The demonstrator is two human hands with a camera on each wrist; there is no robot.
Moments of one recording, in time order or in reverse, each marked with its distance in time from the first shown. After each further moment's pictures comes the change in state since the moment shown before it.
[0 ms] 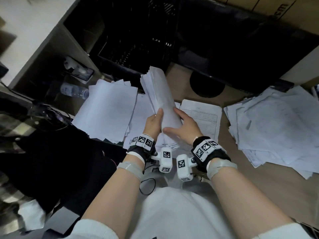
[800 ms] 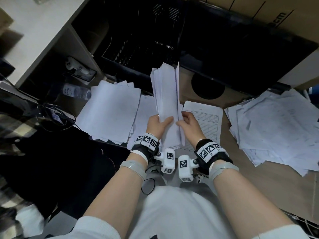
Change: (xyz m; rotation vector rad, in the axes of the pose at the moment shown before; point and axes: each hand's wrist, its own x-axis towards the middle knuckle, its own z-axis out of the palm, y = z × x) left_hand 0.001 0.002 -0.022 0.091 -0.038 0.062; right_hand -0.004 -0.008 0.024 0.279 0.143 0.114
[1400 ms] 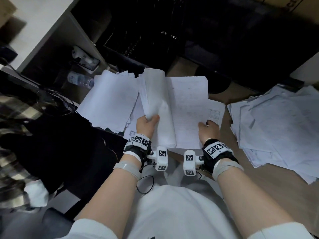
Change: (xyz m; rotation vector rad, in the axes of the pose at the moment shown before) left_hand -0.017 -0.033 0.013 0.069 0.362 0.004; right_hand 0.021 0.068 -0.080 -0.292 0.290 0.180
